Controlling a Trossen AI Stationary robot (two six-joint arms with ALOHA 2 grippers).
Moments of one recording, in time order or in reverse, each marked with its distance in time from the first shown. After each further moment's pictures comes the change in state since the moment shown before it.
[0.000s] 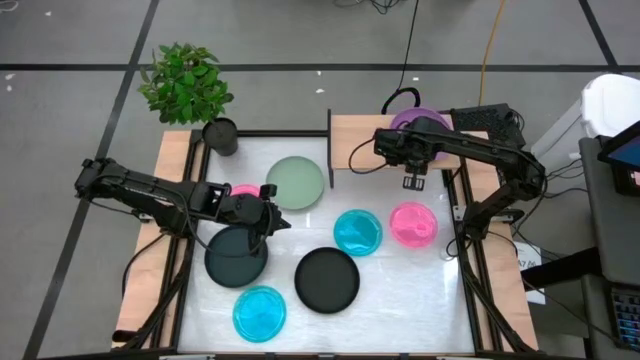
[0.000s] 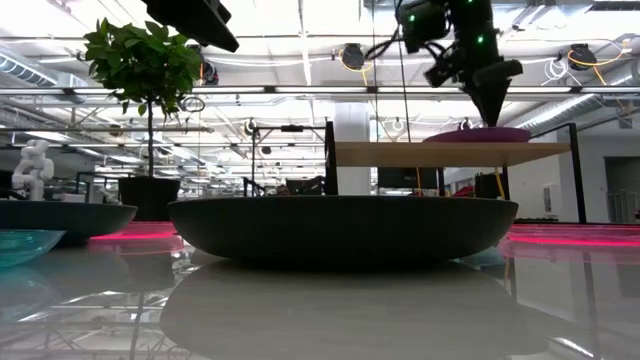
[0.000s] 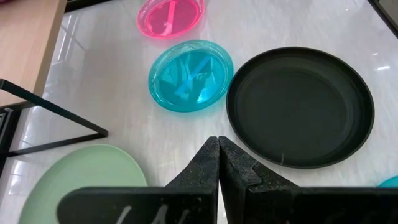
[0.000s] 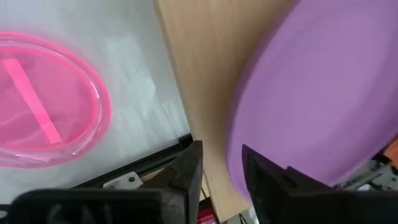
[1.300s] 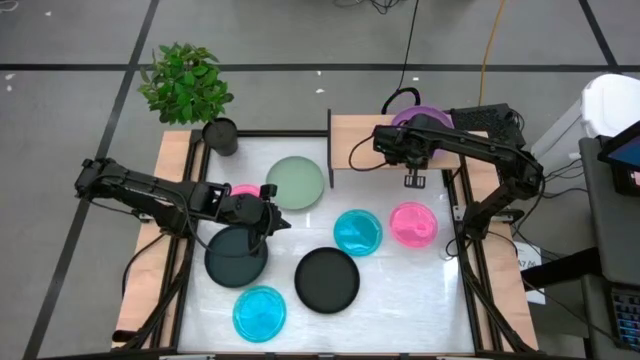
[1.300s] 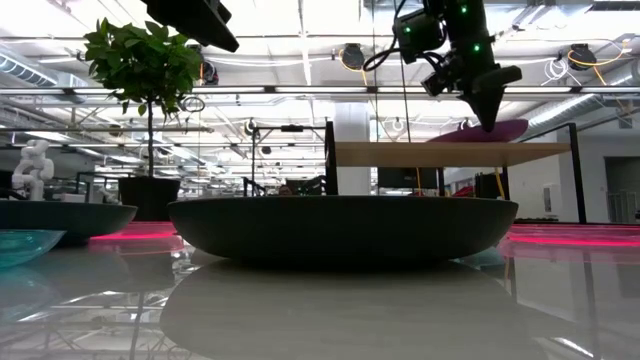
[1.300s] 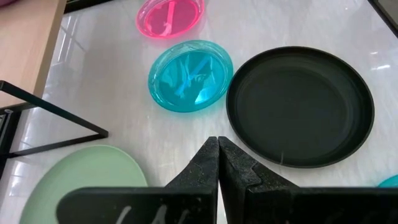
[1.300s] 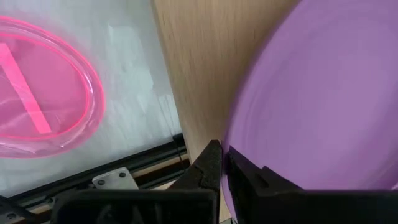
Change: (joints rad) left arm 0.000 0.000 0.000 0.000 0.000 0.008; right arm -0.050 0.032 0.000 0.023 -0.016 -0.109
